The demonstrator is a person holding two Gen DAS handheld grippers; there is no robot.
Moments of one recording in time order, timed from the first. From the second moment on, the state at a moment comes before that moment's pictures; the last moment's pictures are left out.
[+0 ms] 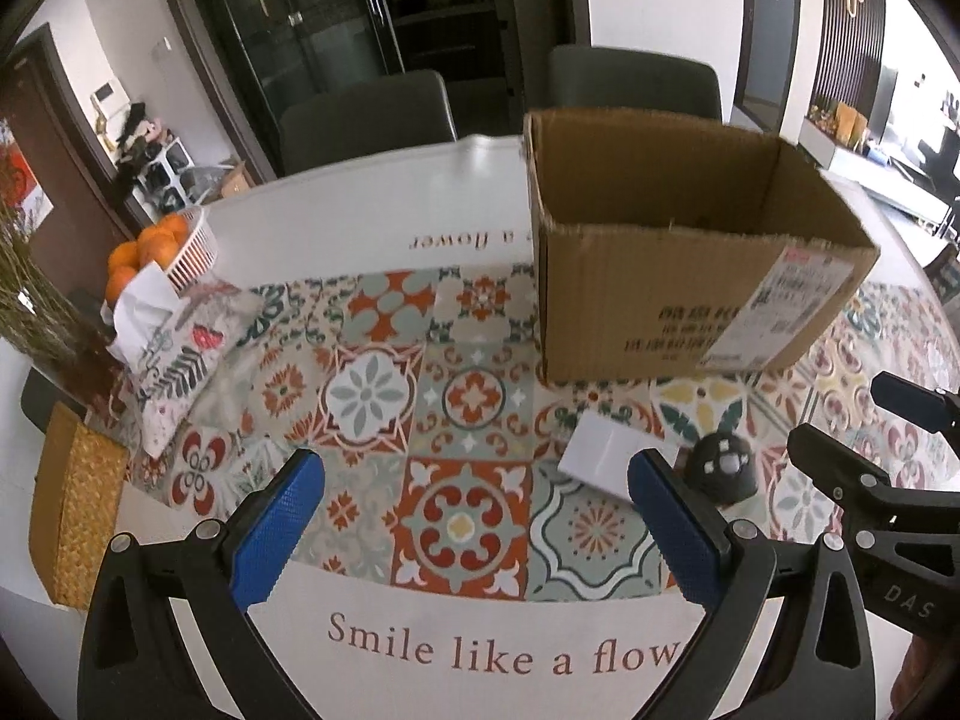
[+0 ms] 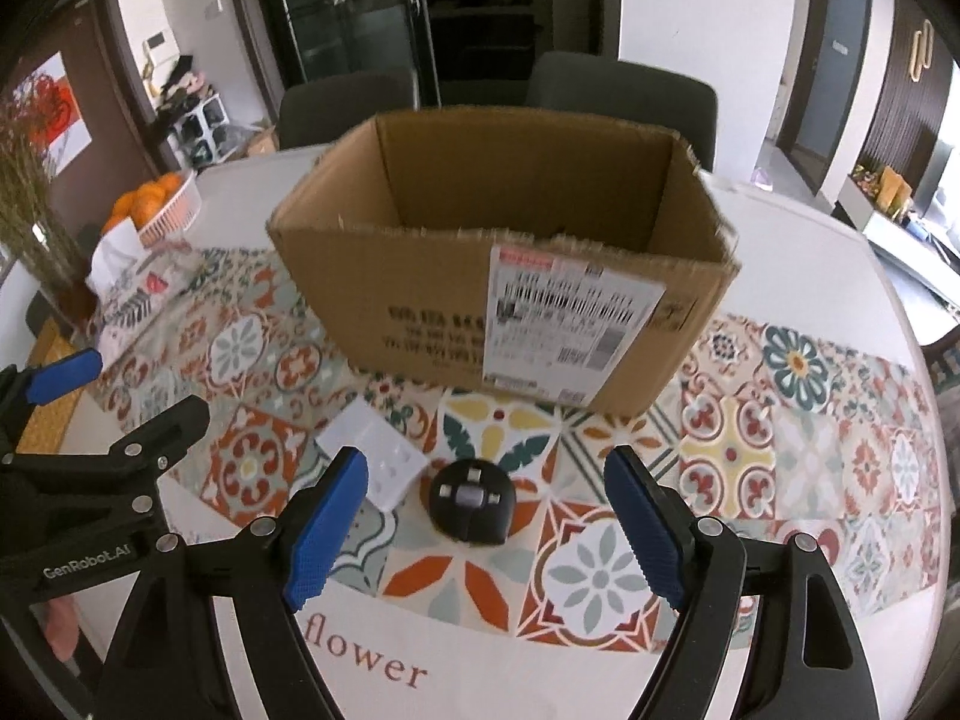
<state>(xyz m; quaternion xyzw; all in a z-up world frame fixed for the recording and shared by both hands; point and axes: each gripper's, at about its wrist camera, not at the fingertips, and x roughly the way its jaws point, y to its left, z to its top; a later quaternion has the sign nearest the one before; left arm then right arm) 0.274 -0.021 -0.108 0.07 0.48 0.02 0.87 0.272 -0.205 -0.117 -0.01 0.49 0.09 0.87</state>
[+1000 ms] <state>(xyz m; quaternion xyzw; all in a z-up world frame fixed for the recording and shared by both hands) 0.286 -0.009 -0.209 0.05 0.58 0.02 0.81 0.296 -0.189 -0.213 -0.03 0.58 0.11 0.81</state>
